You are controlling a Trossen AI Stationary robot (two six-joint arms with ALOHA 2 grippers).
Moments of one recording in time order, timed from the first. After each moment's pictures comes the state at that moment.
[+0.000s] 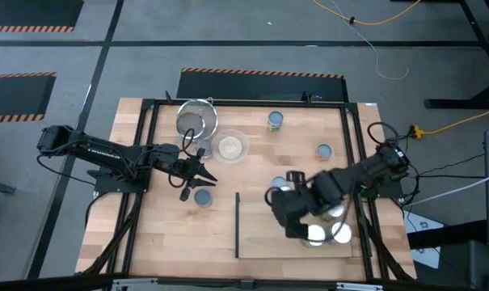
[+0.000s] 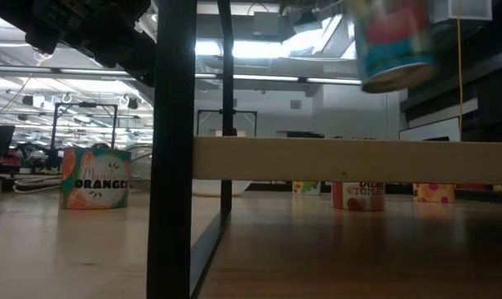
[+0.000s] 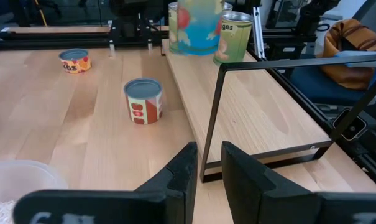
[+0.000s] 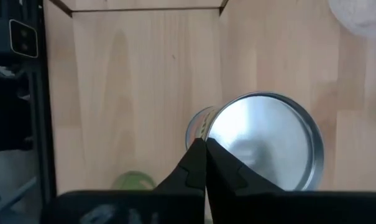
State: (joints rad) left arm -0.05 0.98 0.42 0.27 0.18 -0.02; right arm 0.49 1.81 1.92 -1.45 0.18 0.50
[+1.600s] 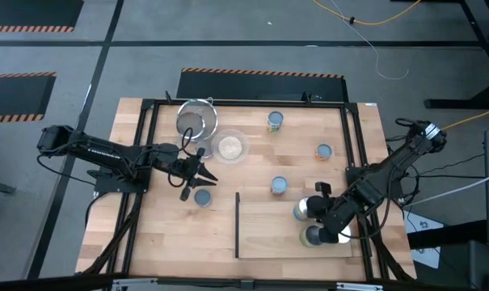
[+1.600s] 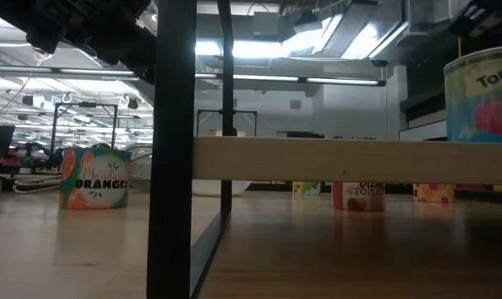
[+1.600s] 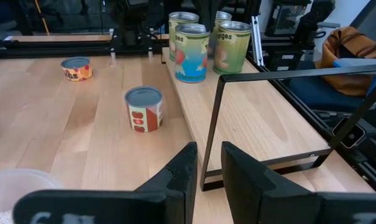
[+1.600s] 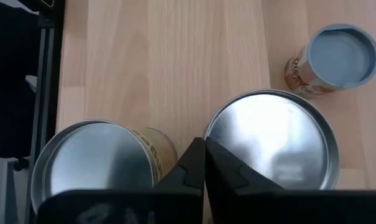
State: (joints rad) left arm -0.05 0.98 0.42 0.30 0.18 -0.03; right arm 0.71 1.29 0.99 -0.83 0.24 0.69
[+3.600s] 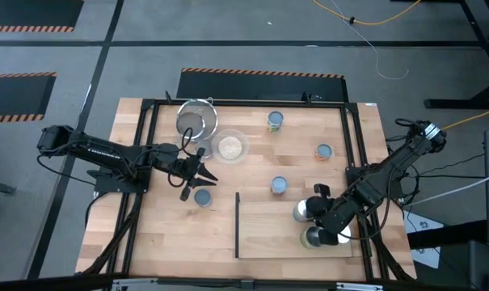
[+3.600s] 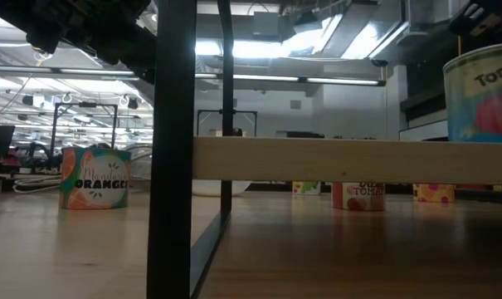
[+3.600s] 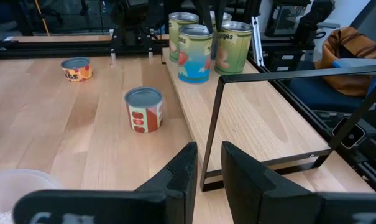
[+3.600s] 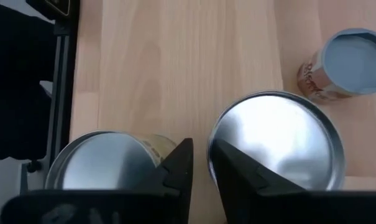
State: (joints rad) left arm -0.05 0.98 0.42 0.30 0.18 -0.03; right arm 0.71 1.29 0.99 -0.79 0.22 0.70
